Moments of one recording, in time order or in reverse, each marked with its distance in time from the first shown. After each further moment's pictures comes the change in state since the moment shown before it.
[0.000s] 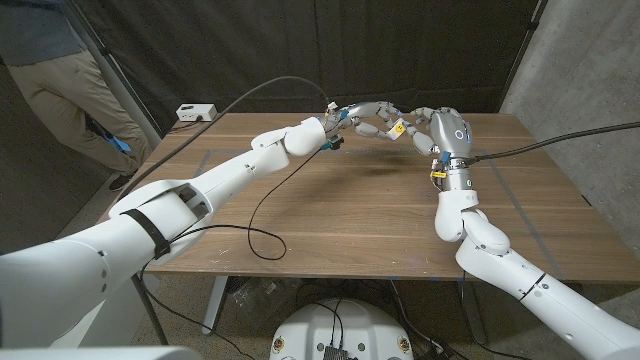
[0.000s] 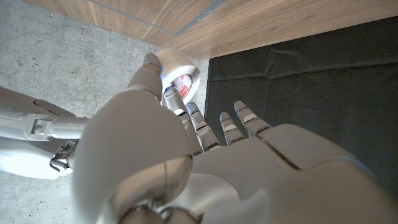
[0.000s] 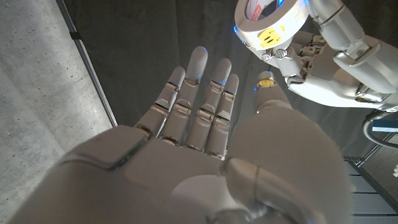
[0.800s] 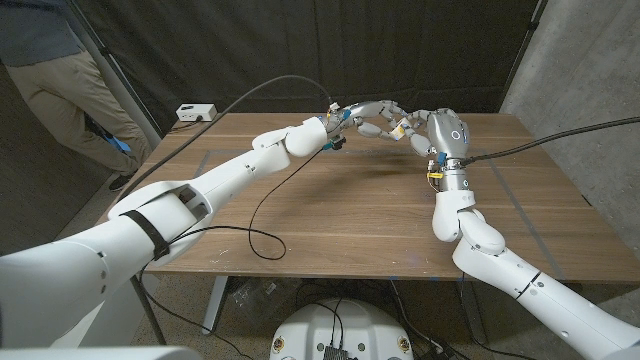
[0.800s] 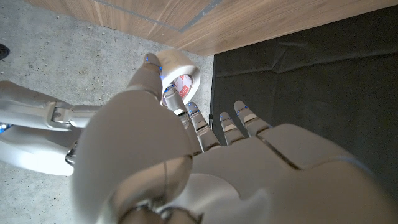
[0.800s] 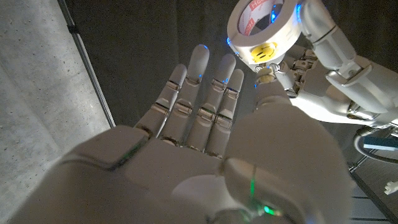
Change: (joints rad) left arm 0.006 0.004 -0.005 -0.021 0.019 -0.017 0.011; left_hand 0.000 0.000 0.000 0.000 -0.003 0.000 0.000 0.000 0.000 0.000 0.000 0.000 0.005 0.000 0.000 0.000 0.000 0.000 0.000 0.000 0.000; right arm 0.021 -0.002 -0.032 0.015 -0.028 -0.030 -0.003; right_hand 0.039 -0.013 -0.028 0.011 0.013 0.079 -0.002 0.025 0.018 0.066 -0.008 0.066 0.051 0.046 -0.012 0.040 0.033 0.020 -0.006 0.047 0.015
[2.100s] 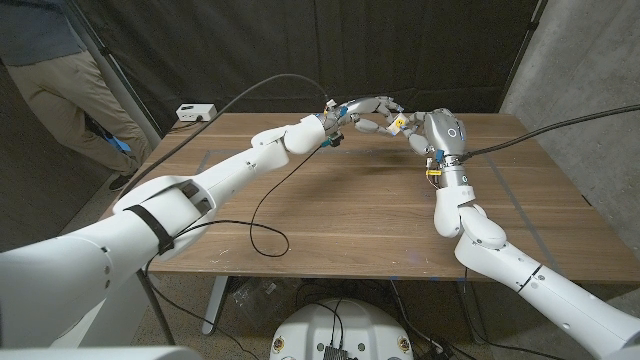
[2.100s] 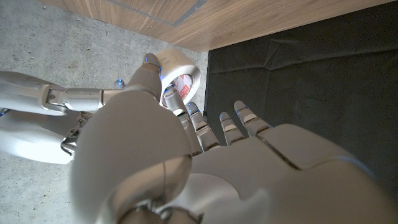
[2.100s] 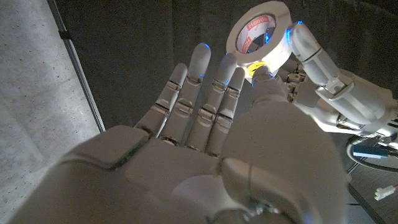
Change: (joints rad) left arm -0.030 -0.030 0.003 0.094 -0.009 -0.038 0.026; left_hand -0.009 -0.009 0.011 0.003 -0.002 0.000 0.000 0.000 0.005 0.000 0.000 0.000 0.000 0.000 0.000 0.000 0.000 0.000 0.000 0.004 0.000; right arm 0.038 -0.020 -0.018 0.027 0.013 0.014 0.050; right_hand 0.021 0.011 -0.044 0.028 0.008 -0.034 0.010 -0.020 0.017 -0.051 0.011 0.051 0.088 0.009 -0.004 -0.015 0.008 -0.026 0.004 0.064 0.027
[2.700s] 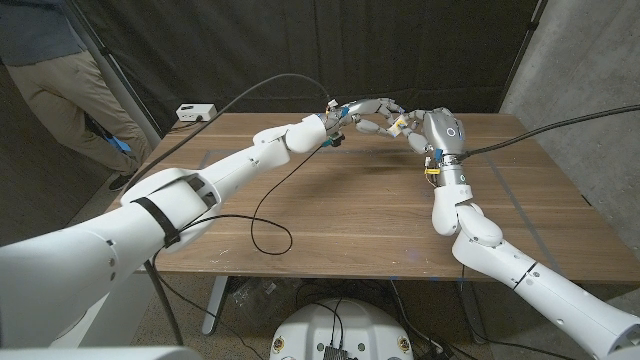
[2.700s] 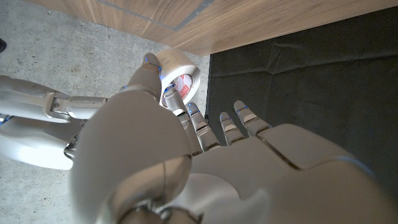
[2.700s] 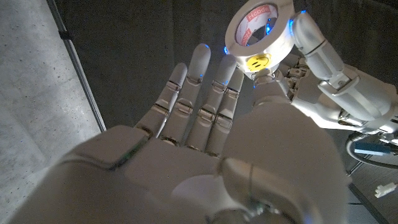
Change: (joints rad) left arm -0.041 -0.038 0.028 0.103 -0.006 -0.049 0.004; left_hand 0.000 0.000 0.000 0.000 -0.001 0.000 0.000 0.000 0.000 -0.006 -0.006 0.000 0.000 -0.004 0.004 0.000 0.000 0.000 0.000 0.000 0.000; right arm 0.026 0.010 -0.012 0.031 0.006 0.015 -0.014; right_hand 0.011 0.015 -0.001 0.001 0.004 0.047 -0.009 0.000 -0.010 0.042 -0.013 0.028 0.023 0.016 -0.005 0.001 0.010 -0.007 -0.004 0.027 0.009
